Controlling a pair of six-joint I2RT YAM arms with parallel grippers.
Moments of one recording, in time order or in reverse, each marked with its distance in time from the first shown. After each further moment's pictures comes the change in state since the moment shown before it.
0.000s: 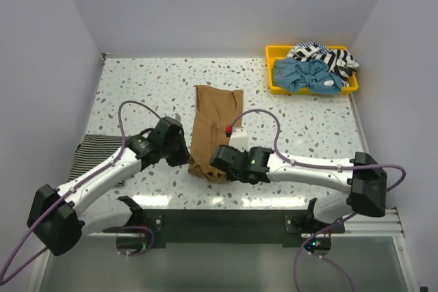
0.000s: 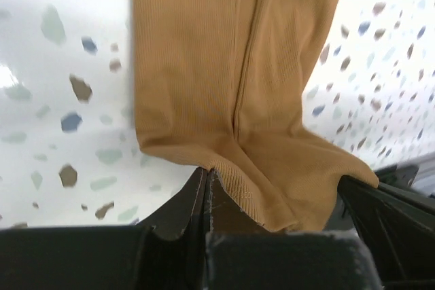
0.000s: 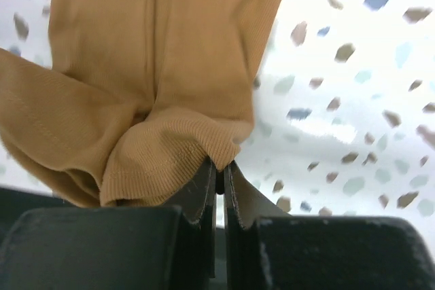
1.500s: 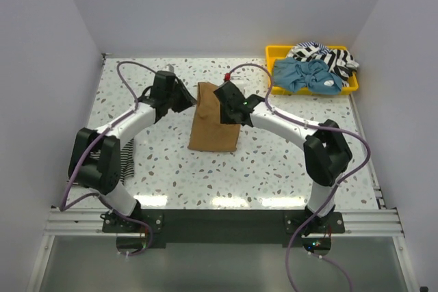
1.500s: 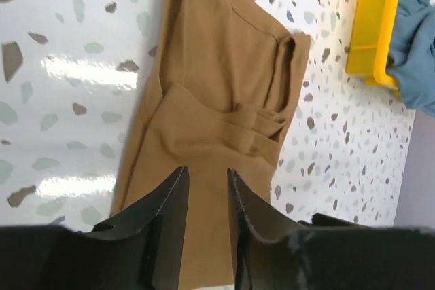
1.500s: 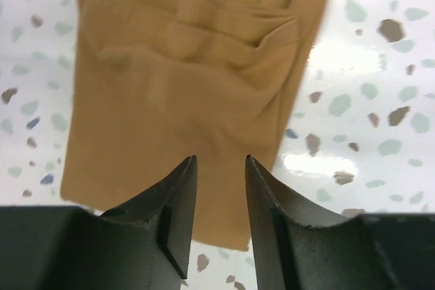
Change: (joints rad) left arm 0.352 0.576 0.400 0.470 0.039 0.116; right arm -0.533 0.403 0.409 0.222 -0.136 -0.452
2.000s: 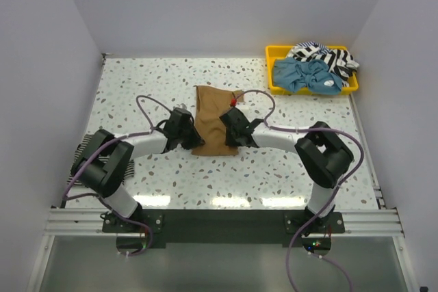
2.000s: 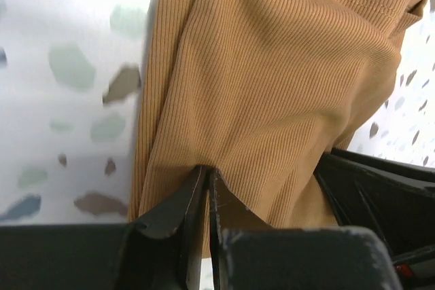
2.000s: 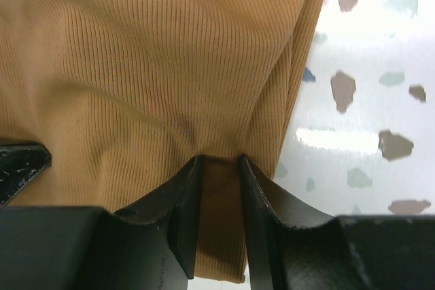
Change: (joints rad) left arm -0.177 -0.006 -0.377 0.180 -0.018 -0.130; right arm 0.049 0.000 -0.340 0.254 -0.071 0.109
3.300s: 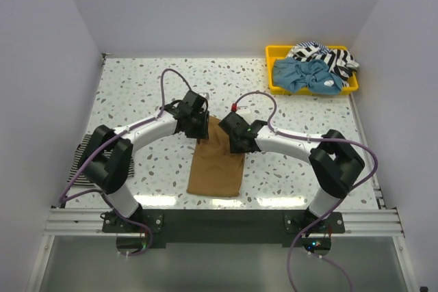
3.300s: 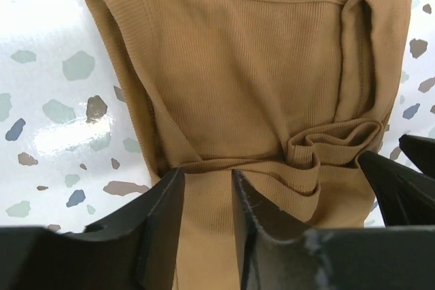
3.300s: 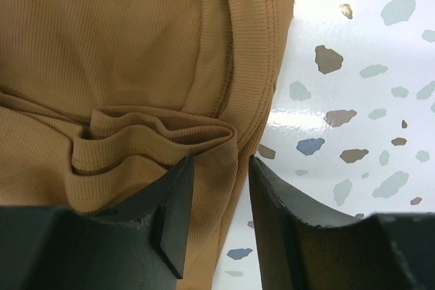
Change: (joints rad) left arm -0.080 0.037 0.351 -0.471 -0.043 0.440; right arm 0.071 -0.141 -0.023 -0.238 0.095 -0.010
